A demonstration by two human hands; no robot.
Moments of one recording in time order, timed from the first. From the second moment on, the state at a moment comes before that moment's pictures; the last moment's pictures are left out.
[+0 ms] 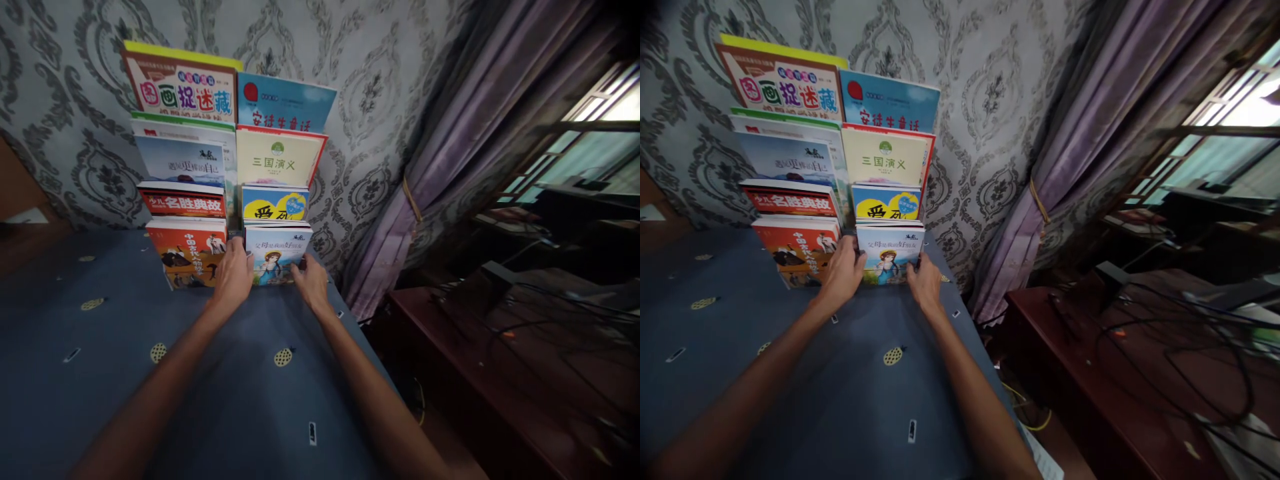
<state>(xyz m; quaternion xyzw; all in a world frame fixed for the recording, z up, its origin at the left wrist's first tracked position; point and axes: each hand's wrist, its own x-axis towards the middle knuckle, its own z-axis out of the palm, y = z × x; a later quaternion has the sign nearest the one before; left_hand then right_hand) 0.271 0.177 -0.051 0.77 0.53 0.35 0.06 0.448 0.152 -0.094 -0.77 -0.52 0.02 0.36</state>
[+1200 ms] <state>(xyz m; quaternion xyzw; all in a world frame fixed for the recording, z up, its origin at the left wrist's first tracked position) 0.284 0.199 -0.012 0.78 0.49 0.38 0.06 0.454 0.165 -0.116 -0.72 -0.54 0.00 0.43</state>
